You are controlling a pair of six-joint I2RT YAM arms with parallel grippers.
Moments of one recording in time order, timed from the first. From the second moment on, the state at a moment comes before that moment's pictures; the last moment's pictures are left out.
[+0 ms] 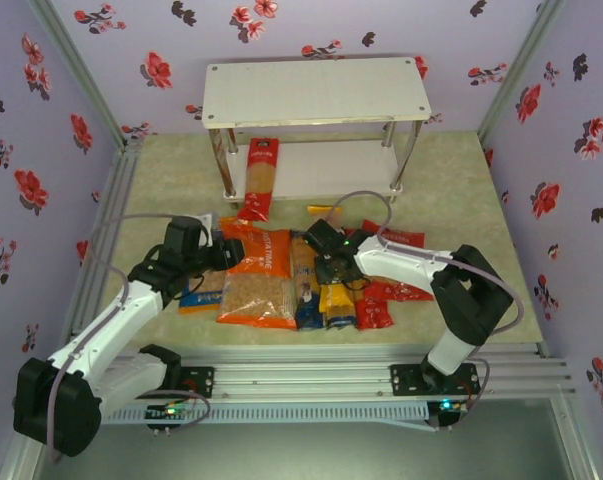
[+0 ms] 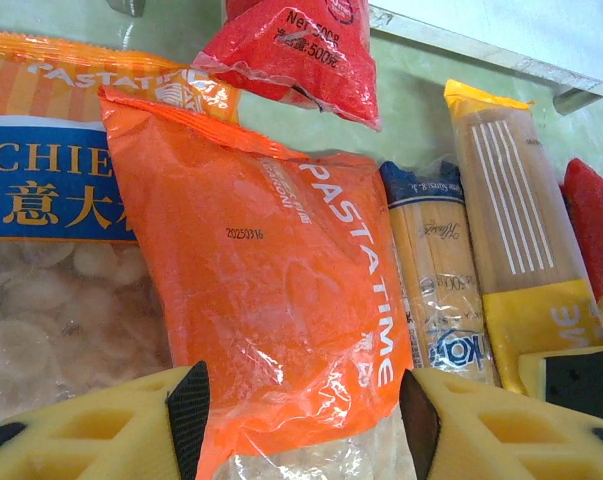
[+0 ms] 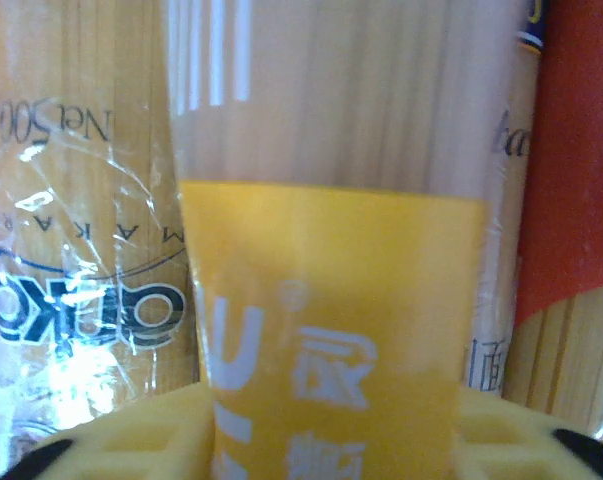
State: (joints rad) left arm -0.42 1.00 0.65 -0.37 0.16 -0.52; right arm 0.84 1.66 1.04 -0.66 0.12 0.67
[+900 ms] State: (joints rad) left arm -0.45 1.02 0.64 -0.35 0.18 -0.52; right arm 0.74 1.61 1.27 -0.80 0.16 0.55
